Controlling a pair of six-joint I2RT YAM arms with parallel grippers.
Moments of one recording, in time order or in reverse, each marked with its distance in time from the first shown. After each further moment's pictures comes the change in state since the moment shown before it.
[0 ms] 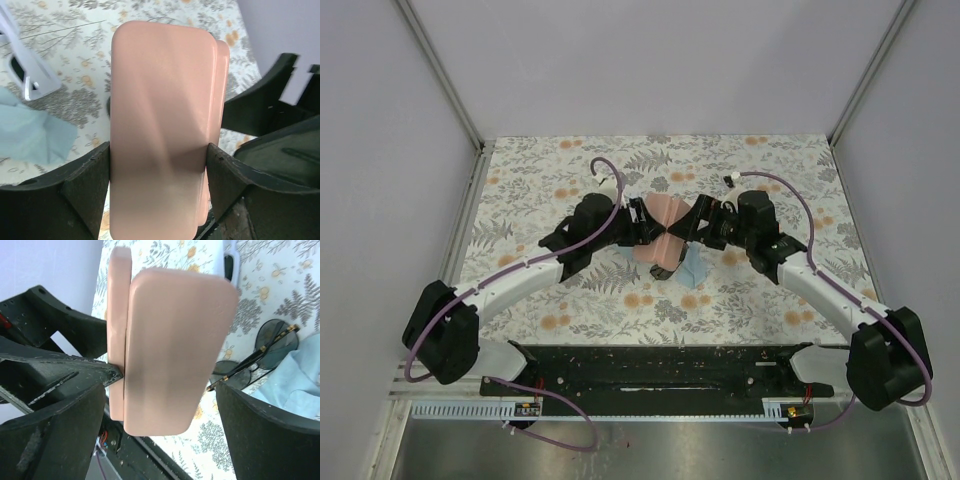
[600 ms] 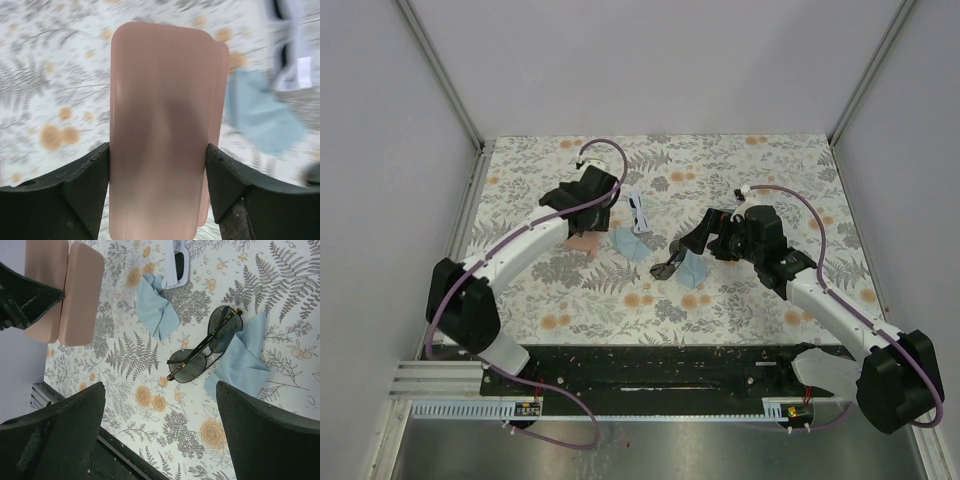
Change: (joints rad) left arm 0.120 0.148 0.381 -0.761 -0.559 0.327; right arm -0.001 -0.129 -0.101 -0.066 0.157 -0.087
